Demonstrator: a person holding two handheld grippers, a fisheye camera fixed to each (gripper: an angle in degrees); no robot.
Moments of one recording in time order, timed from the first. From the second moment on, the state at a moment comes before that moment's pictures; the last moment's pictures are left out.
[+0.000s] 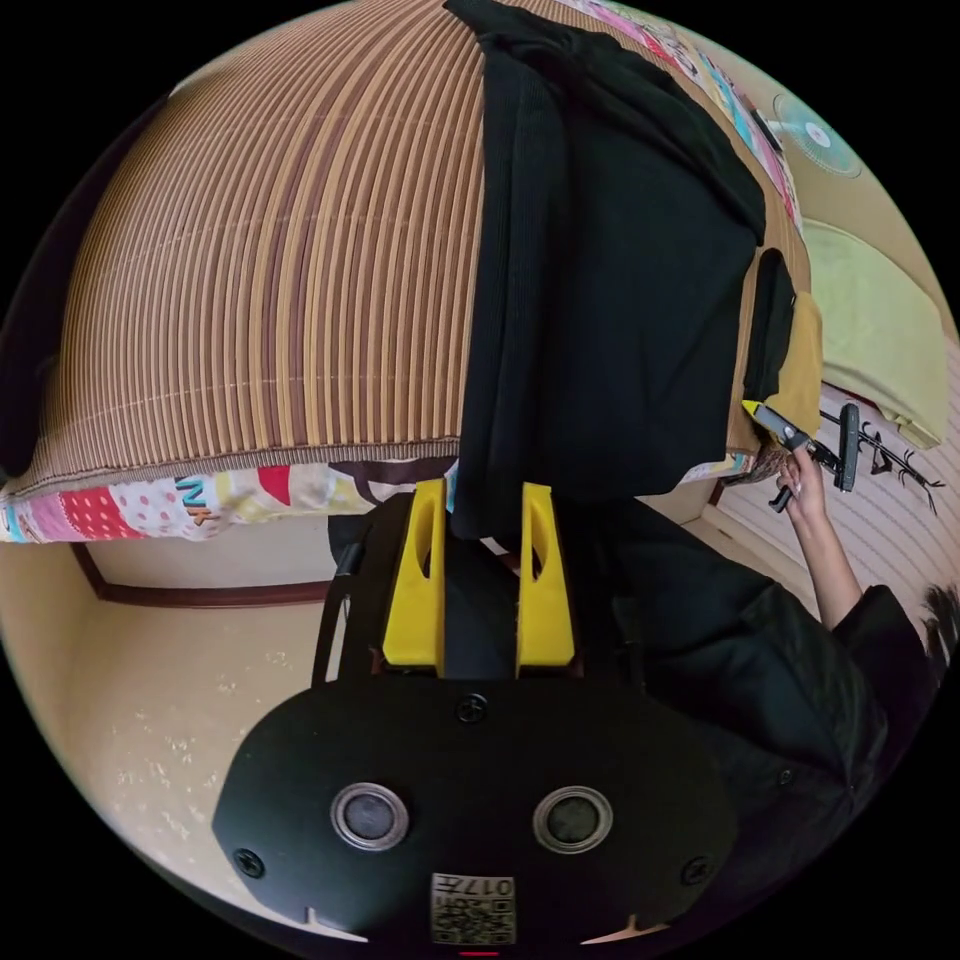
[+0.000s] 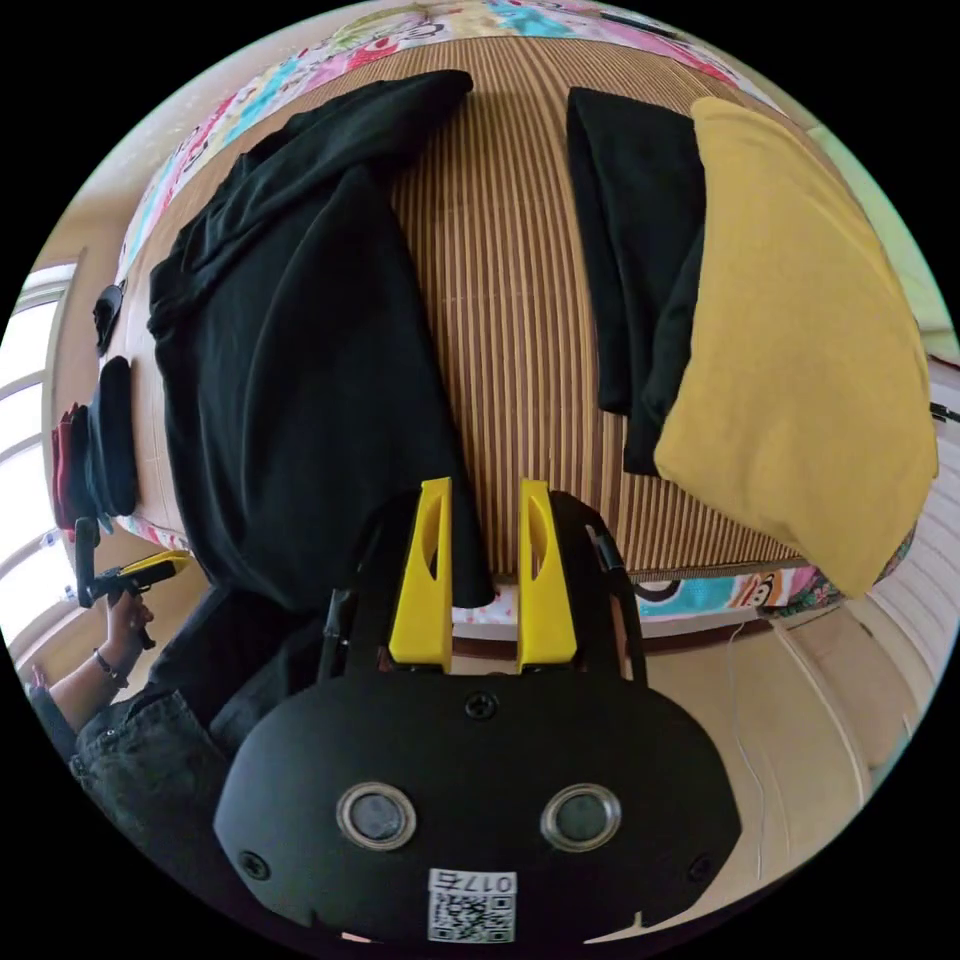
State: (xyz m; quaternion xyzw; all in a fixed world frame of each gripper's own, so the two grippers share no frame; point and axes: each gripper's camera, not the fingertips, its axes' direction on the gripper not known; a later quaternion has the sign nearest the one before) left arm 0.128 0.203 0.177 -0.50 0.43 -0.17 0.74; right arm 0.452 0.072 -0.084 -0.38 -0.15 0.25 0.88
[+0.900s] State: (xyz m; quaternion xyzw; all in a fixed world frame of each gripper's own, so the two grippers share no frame) left arm 0.125 0.217 0.164 -0.51 0.43 -0.07 0.74; right arm 0.470 0.119 -0.091 -0.40 -0.25 0.32 0.82
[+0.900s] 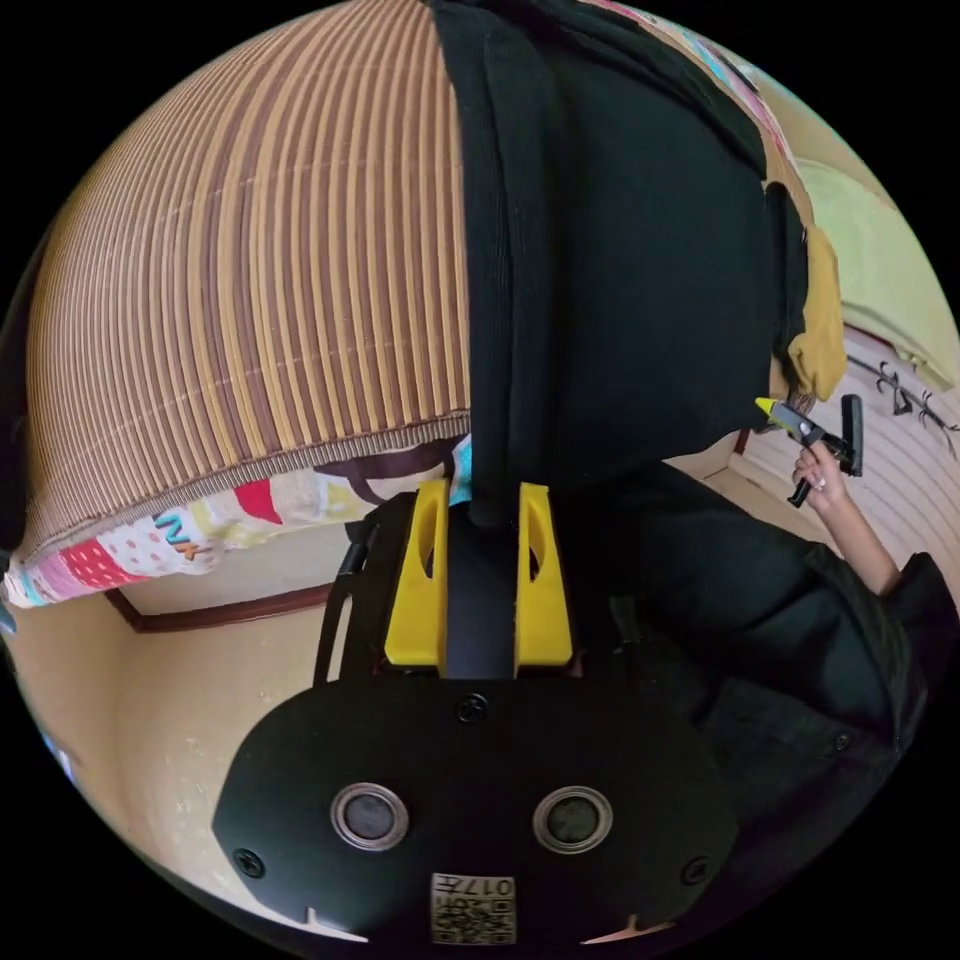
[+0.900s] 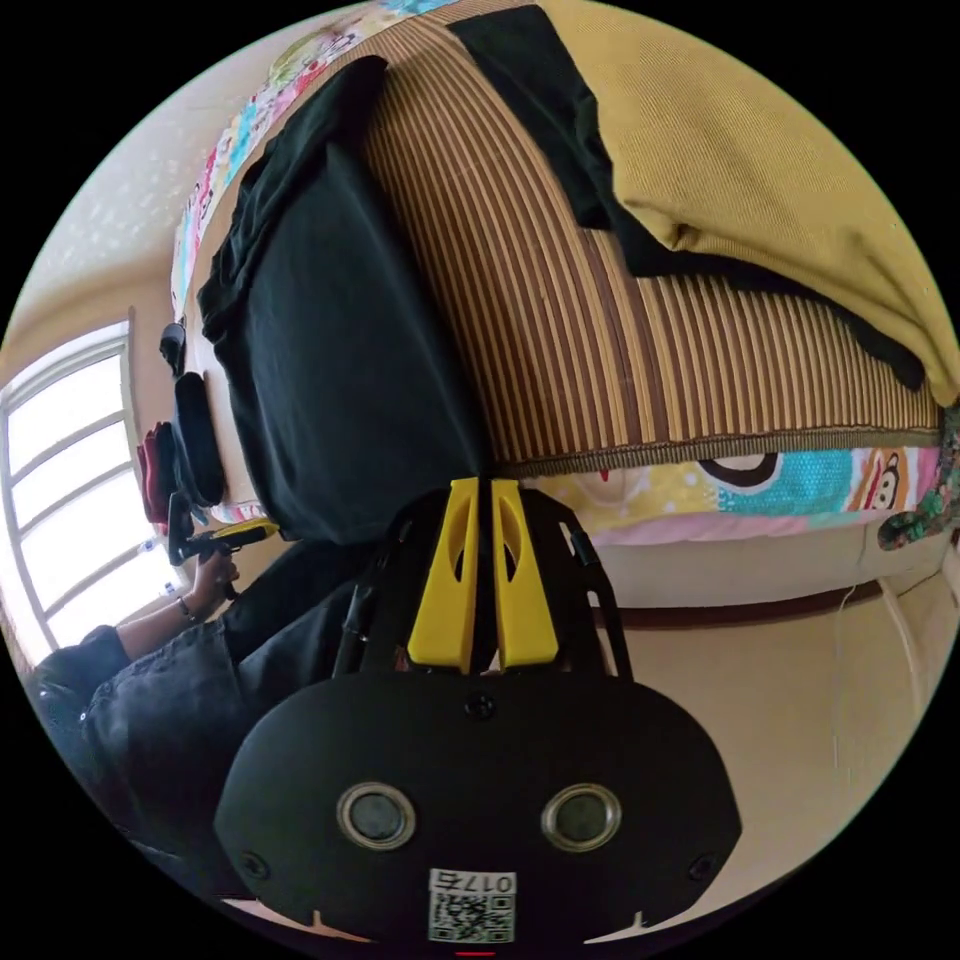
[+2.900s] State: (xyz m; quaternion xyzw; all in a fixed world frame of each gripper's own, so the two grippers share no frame) left arm -0.187 -0.041 0.305 -0.09 0.64 -0.57 0.50; right arm 0.649 -0.069 -0.049 -0.07 -0.43 0.57 0.70
